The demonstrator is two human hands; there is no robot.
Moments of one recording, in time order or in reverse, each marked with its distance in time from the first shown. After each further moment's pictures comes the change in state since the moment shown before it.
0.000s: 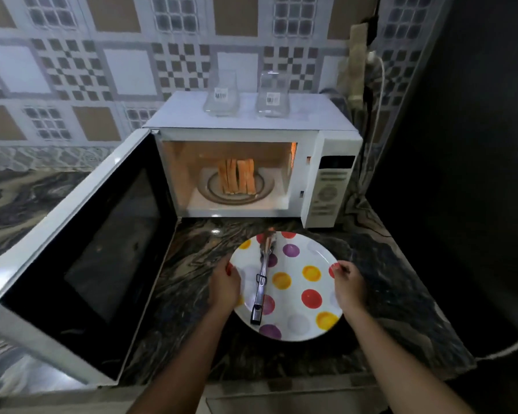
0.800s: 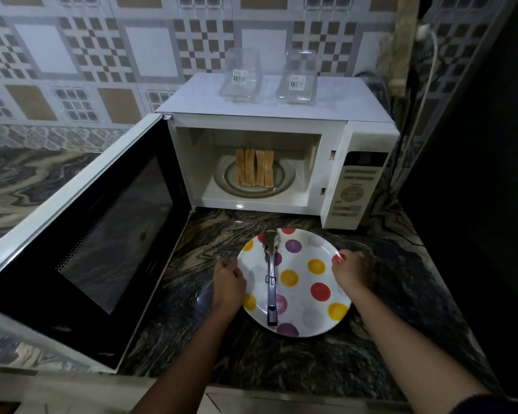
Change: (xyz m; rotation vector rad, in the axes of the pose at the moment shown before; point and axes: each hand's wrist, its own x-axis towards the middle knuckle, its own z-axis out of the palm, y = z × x) left_hand 0.015 -0.018 0.010 0.238 0.049 0.008; right_hand 0.062 -0.015 0.032 -0.629 -0.162 -0.141
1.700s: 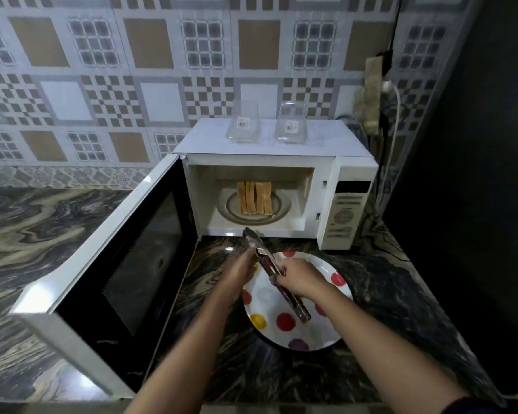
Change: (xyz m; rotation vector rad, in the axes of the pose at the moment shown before) left_hand 0.025 0.060 -0.053 -0.629 -0.353 -0.166; right_hand -0.074 -0.108 -0.026 -0.116 -0.431 -0.468
